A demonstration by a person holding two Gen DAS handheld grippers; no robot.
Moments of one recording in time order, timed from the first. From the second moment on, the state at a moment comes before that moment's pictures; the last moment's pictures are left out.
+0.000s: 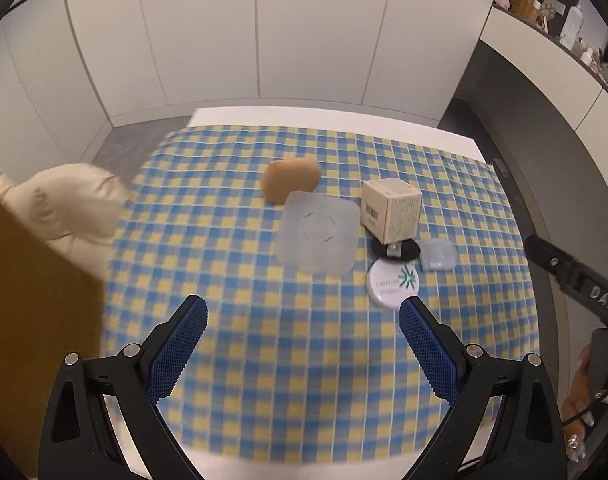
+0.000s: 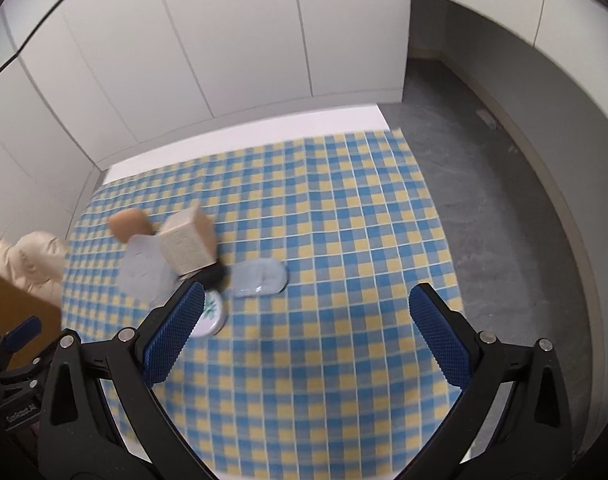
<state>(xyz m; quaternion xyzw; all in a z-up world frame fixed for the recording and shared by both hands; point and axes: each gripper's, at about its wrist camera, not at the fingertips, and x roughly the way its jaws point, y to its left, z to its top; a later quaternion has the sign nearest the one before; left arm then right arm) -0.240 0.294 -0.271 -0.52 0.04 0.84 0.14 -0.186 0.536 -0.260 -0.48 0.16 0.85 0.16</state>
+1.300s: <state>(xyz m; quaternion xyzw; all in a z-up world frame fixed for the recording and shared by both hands) -0.310 0.334 -0.387 -0.53 0.09 0.84 0.13 -0.245 0.488 -0.403 -0.49 0.08 0.85 0.15</state>
